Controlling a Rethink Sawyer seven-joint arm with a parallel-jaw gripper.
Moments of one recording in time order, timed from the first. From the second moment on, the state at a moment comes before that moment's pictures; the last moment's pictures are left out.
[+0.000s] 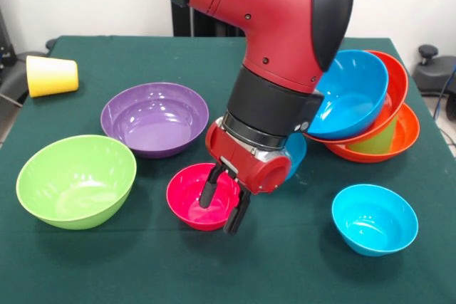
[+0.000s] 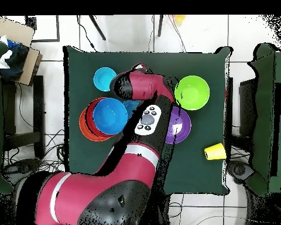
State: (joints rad) arm 0.04 -0.16 -0.41 1.04 0.08 0.35 2.72
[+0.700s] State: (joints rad) arm 0.05 -0.06 -0.44 1.03 0.08 0.25 2.72
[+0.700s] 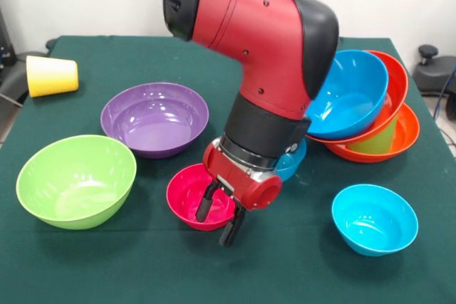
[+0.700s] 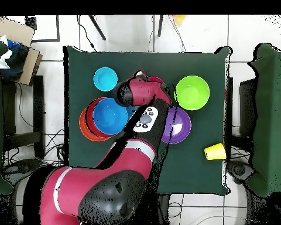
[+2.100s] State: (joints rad) arm 0.13 0.00 -0.54 1.03 0.08 0.20 2.72
